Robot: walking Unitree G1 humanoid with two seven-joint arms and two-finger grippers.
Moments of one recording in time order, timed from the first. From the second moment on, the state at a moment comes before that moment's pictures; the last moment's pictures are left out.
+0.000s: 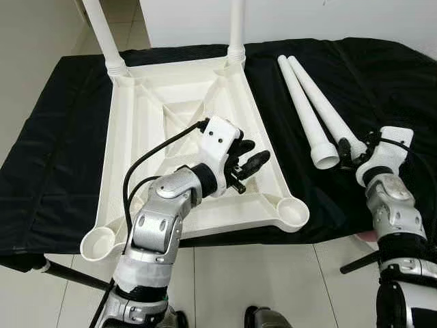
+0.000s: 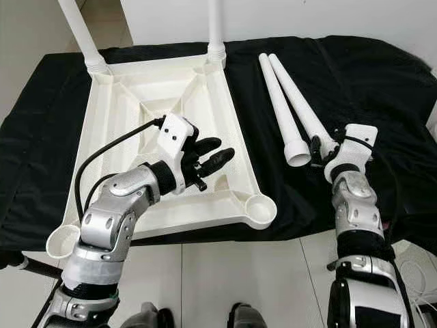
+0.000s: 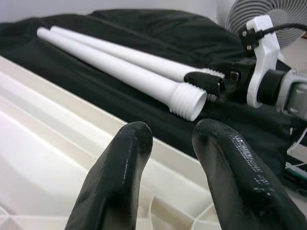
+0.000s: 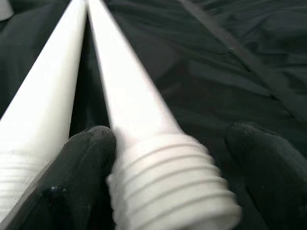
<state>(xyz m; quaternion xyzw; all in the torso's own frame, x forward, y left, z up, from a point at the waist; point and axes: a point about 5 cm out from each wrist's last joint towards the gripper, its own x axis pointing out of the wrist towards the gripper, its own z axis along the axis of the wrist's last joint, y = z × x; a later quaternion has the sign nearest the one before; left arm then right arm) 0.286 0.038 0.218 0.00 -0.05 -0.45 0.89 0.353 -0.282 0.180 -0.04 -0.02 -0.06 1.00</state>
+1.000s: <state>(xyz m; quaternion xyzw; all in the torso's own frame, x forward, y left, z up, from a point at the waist) 0.279 0.039 0.224 0.01 -0.05 -0.47 0.88 0.377 -0.262 0.181 -0.07 0.01 0.09 0.99</state>
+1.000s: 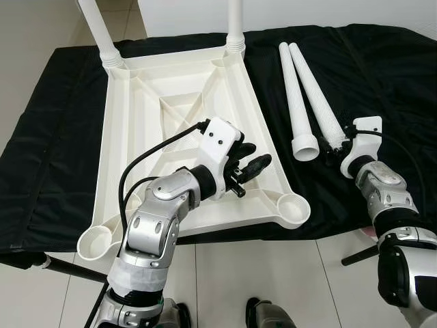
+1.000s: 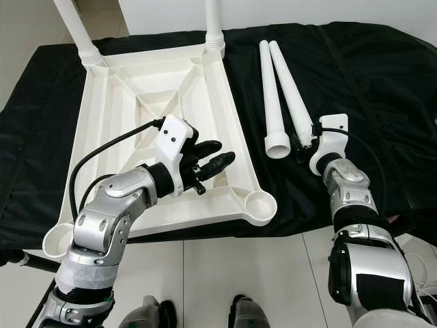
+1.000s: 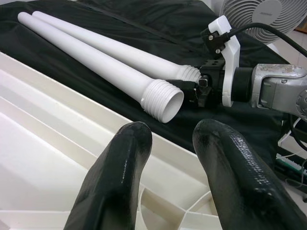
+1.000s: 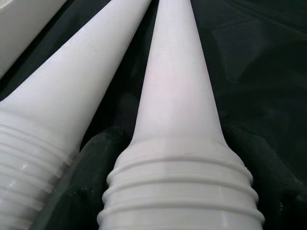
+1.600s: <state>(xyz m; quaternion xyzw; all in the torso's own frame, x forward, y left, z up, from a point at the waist) 0.286 0.039 0.231 0.01 -0.07 -0.44 0.89 0.375 -0.257 0.174 -0.02 -0.04 0.04 1.00</state>
